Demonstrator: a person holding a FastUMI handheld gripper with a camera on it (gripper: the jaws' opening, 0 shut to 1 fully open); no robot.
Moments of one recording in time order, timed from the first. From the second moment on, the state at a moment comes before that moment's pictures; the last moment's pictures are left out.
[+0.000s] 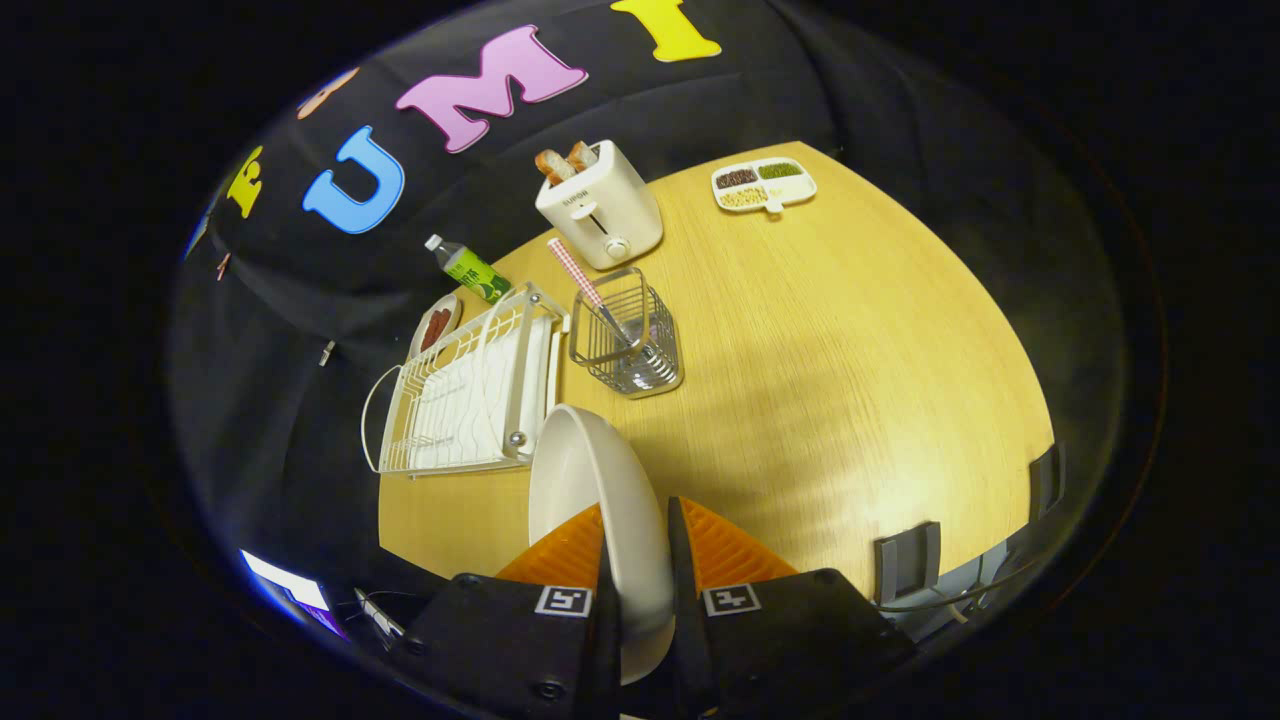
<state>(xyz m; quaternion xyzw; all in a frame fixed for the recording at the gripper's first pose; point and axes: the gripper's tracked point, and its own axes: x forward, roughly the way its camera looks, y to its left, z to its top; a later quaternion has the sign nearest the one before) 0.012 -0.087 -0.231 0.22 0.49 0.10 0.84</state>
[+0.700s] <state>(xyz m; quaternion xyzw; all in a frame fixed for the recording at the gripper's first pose) 0.040 -0.097 -0.304 0.15 0.52 0.15 0.83</state>
